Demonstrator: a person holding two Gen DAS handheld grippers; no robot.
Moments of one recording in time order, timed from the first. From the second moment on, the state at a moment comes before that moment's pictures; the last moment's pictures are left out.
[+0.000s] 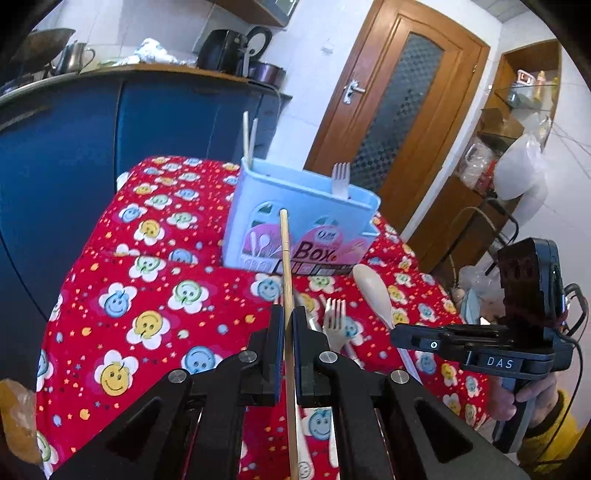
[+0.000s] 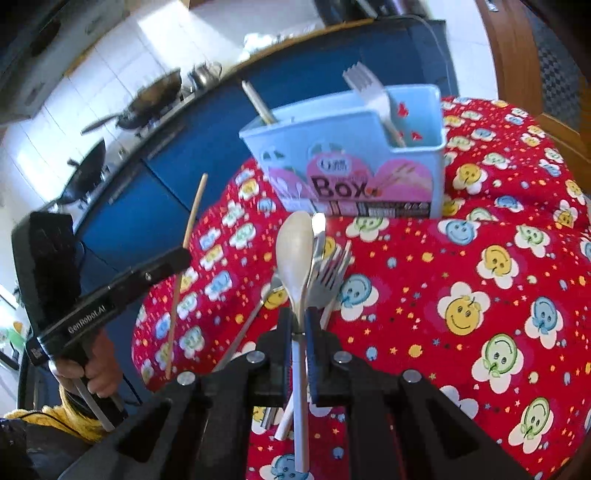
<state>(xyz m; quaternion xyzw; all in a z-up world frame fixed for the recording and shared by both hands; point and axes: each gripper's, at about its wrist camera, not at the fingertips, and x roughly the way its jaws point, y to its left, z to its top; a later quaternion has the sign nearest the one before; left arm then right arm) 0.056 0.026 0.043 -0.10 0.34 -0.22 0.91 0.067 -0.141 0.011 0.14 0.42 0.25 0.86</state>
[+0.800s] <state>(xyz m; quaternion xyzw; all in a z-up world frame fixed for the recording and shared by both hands) 0.081 0.011 0.109 -0.10 0.20 -0.19 0.96 0.055 -0.167 0.066 0.17 0.24 0.22 0.93</state>
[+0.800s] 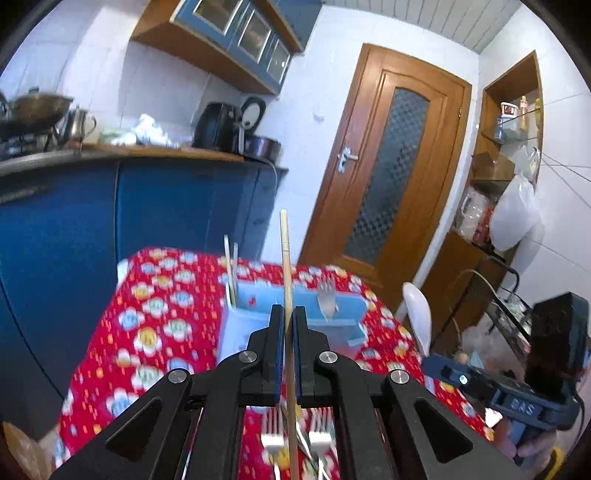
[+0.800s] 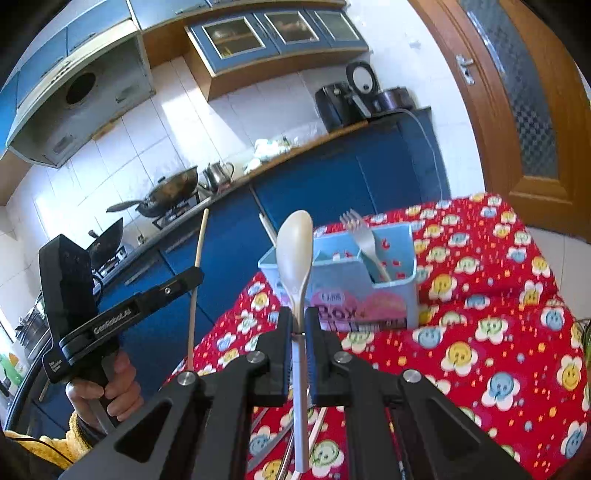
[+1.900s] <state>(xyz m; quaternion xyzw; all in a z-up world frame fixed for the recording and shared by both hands) 0.198 -0.011 0.118 -0.11 0.05 -0.07 0.99 0.146 -0.192 0.081 0.18 0.15 0.17 0.96</state>
